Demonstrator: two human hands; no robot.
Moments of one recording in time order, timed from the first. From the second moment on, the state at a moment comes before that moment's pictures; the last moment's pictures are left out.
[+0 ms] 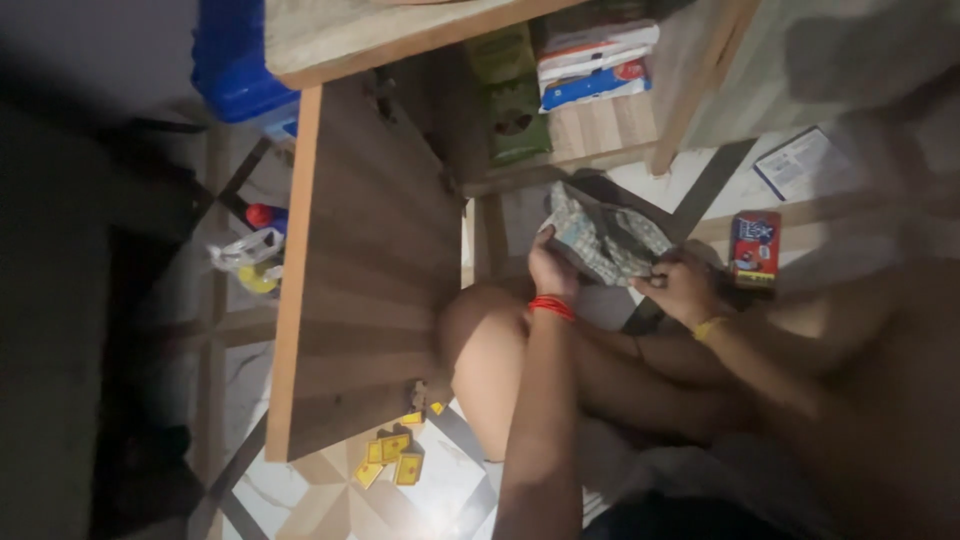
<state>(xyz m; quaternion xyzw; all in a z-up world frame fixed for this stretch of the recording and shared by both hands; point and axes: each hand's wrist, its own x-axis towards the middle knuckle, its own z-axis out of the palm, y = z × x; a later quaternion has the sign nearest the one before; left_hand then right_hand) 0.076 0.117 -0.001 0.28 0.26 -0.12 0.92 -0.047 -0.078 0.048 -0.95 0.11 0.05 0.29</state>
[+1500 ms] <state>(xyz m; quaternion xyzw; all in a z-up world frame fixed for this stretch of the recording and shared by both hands) 0.116 0.146 -0.080 0.52 0.19 -0.06 0.83 -0.008 -0.170 0.038 -0.93 0.01 -0.14 0.35</state>
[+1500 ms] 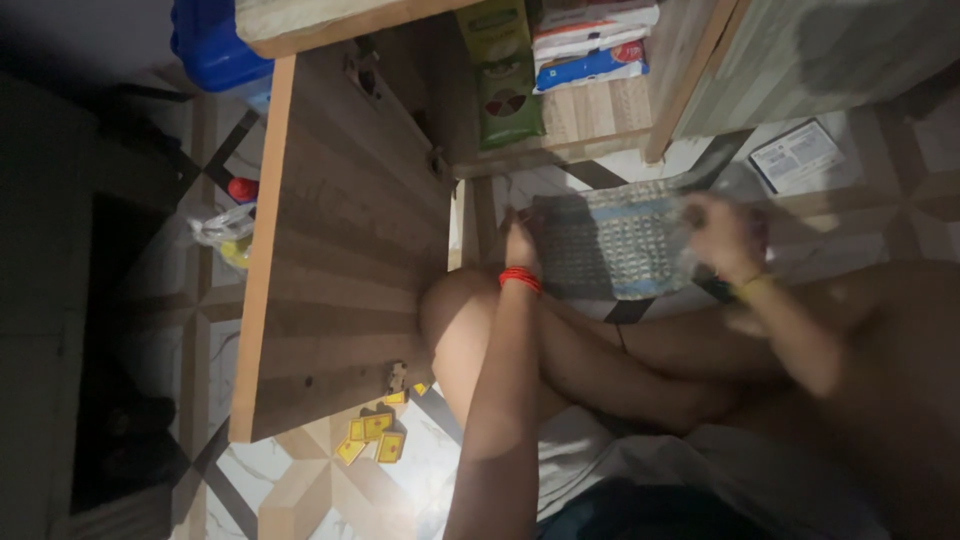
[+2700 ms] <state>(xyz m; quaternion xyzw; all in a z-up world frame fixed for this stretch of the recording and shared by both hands) 0.046 0.104 -0.023 0.95 -0.03 -0.27 0.15 -0.035 -0.164 0.002 -0.63 0.20 -0.08 0.74</state>
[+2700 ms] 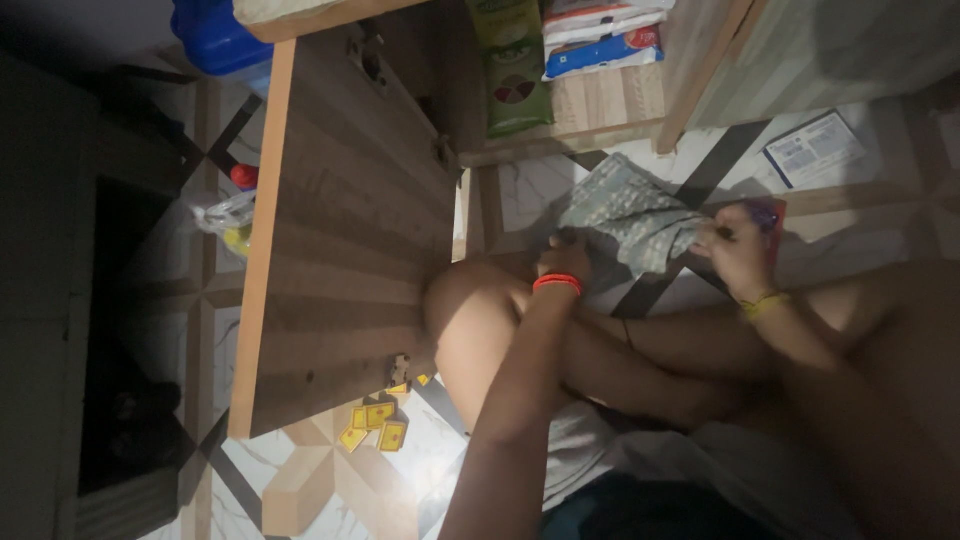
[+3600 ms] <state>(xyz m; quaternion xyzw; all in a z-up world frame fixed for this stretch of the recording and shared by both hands) 0.152 0.015 -0.031 0.92 -0.38 0.02 0.05 -0.038 -0.186 -0.031 -0.75 0.03 -0.11 0.65</state>
